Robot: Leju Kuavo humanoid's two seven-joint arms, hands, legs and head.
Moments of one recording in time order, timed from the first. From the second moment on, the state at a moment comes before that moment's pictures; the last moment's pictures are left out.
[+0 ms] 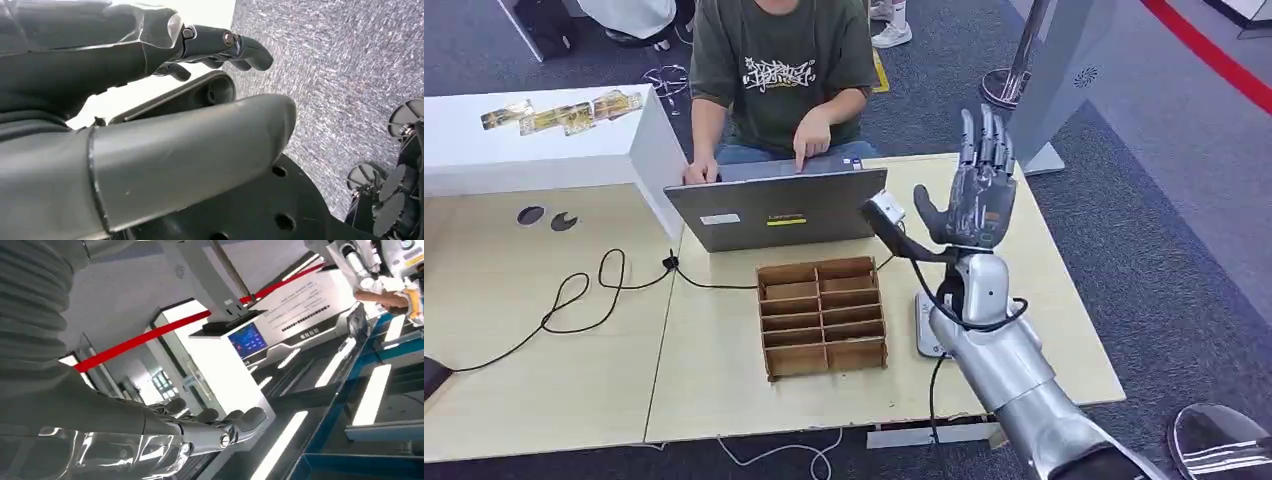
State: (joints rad) left arm -0.11 -0.06 -0.90 -0.15 1.49 0.52 0.27; right arm -0.51 0.02 0.46 -1.10 1.56 -0.64 0.30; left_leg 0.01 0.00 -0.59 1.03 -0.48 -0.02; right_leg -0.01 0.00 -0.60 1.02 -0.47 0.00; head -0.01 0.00
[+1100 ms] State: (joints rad) left arm -0.10 -0.07 -0.81 -0.15 1.56 0.52 0.26; right arm -0.18 -0.27 0.65 -1.46 1.57 -0.60 0.60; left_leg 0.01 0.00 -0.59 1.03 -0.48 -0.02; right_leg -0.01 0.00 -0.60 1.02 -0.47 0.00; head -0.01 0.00
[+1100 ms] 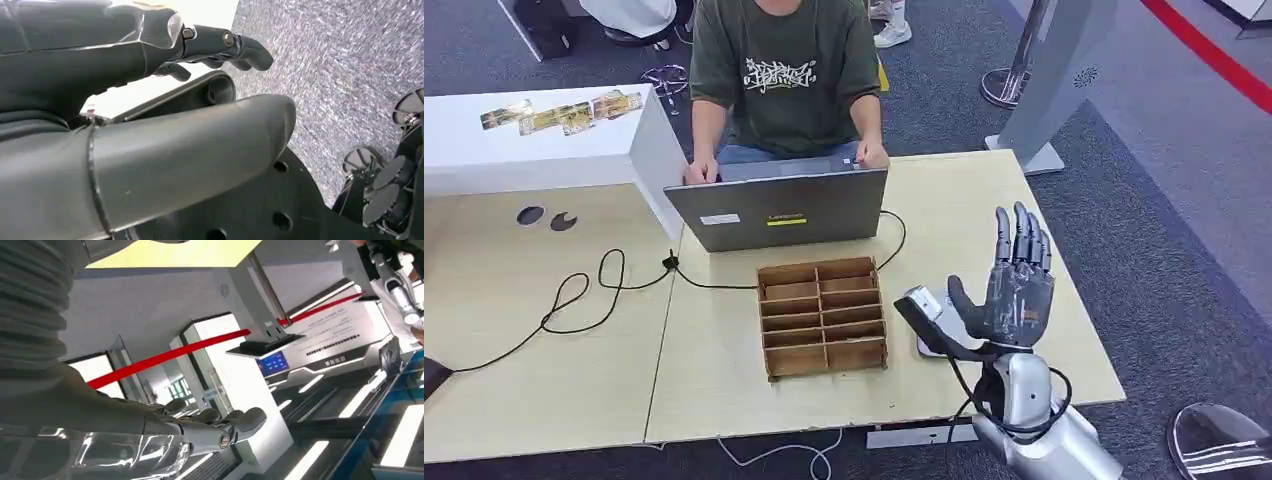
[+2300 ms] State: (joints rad) left arm -0.09 -0.07 -0.78 -0.15 1.56 0.50 0.27; right arm 0.11 -0.38 0.56 -1.65 1.43 -0.31 0.38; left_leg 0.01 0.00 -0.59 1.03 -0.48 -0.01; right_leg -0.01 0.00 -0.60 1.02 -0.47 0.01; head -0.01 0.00
